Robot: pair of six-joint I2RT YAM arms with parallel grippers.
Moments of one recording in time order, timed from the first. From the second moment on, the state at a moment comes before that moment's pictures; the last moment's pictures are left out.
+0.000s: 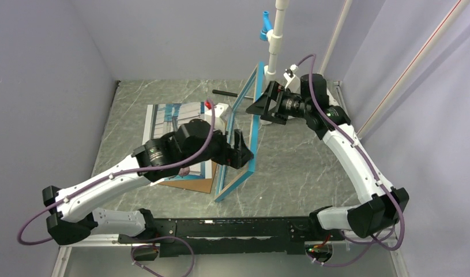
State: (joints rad) left arm -1.12 1.20 1.37 -0.59 -0.14 -0.63; right arm 0.33 1.29 1.33 -0.51 -0.60 0.72
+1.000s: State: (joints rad) left arm -0.96 1.05 1.21 -0.87 -0.30 -0.74; right arm 0.52 1.57 1.73 -0.95 -0.19 0.49
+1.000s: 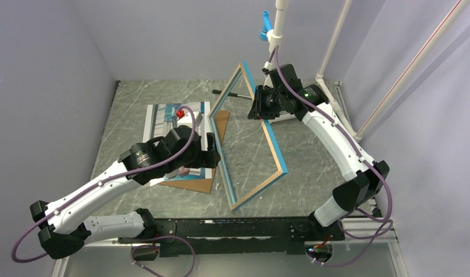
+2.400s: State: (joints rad) left arm -0.65 0.97 0.79 -0.71 -0.11 -0.78; right arm 0.39 1.02 0.70 -0.28 -0.48 0.88
